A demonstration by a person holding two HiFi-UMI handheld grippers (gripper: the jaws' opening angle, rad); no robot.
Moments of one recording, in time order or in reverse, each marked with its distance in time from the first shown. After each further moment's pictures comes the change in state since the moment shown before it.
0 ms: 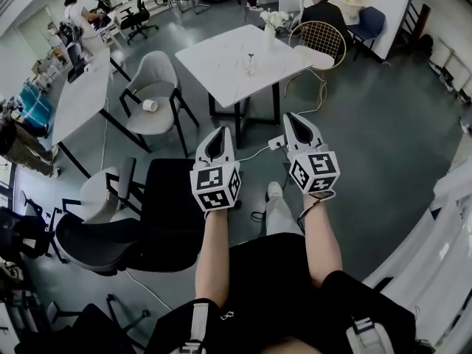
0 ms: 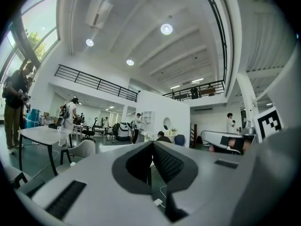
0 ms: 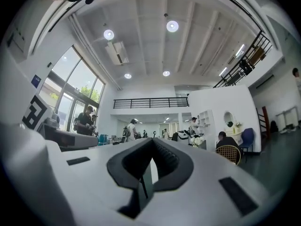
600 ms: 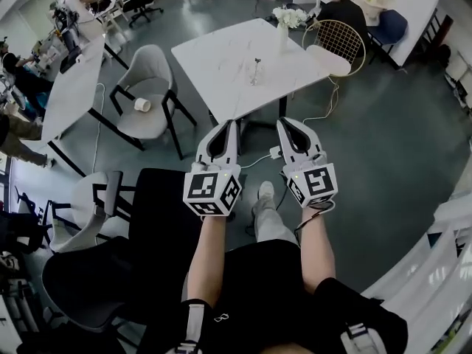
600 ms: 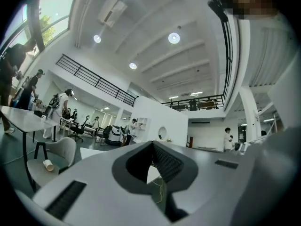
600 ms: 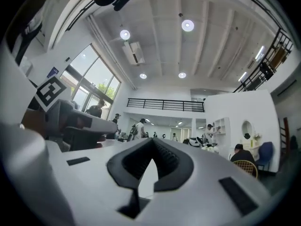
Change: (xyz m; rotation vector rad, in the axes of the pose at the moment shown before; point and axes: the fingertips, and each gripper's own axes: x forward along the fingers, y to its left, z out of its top) left arm 0.171 0.014 0.009 -0.135 -0.121 -0.096; right arm 0.143 -0.059 -0.036 -0.143 -0.055 0.174
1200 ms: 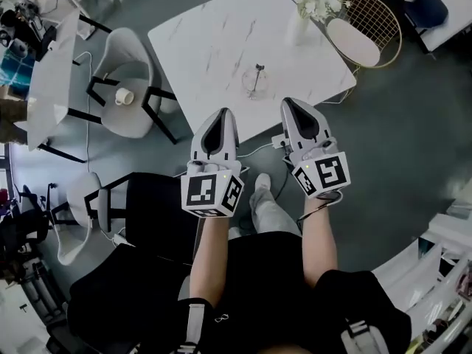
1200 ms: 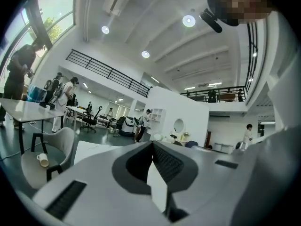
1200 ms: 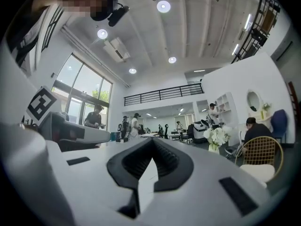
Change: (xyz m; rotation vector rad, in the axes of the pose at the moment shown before) left arm 0.270 0.112 -0.056 -0.035 0.104 0.195; right arm 0.230 -0.192 -0.111 0.207 0.087 0.056
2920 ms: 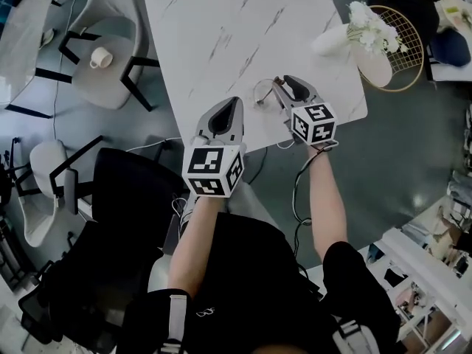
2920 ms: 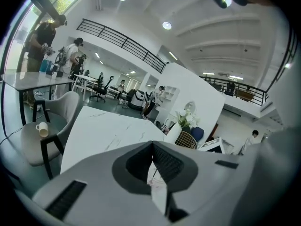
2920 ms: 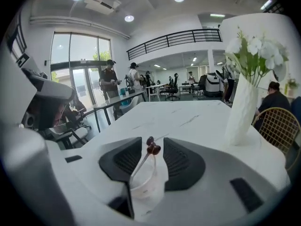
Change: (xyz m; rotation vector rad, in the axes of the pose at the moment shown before) left arm 0.117 0.093 -0.103 -0.185 0.323 0.085; right arm 0.161 -0.096 -0.246 0.038 0.669 0.167
